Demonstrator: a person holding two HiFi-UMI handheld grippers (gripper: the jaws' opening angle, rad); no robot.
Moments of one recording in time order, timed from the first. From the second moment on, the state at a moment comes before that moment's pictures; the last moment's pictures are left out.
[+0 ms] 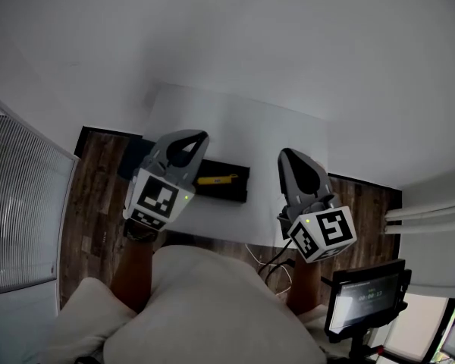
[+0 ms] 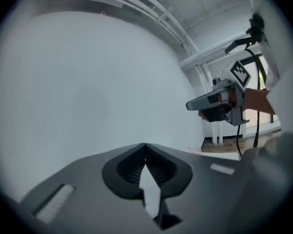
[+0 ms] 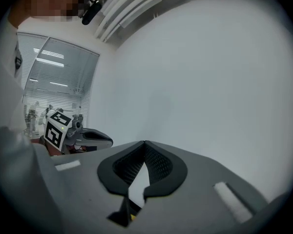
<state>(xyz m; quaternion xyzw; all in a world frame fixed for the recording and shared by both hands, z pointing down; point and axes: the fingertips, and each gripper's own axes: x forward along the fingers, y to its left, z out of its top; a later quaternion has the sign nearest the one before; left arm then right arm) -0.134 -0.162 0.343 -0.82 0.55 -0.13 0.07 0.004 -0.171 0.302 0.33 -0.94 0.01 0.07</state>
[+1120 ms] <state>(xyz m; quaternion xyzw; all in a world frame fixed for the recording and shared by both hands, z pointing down) -0.143 -0.156 0.315 -0.80 0.58 -0.09 0.06 0.003 -0.171 0.282 0.34 -0.94 -0.02 0.06</state>
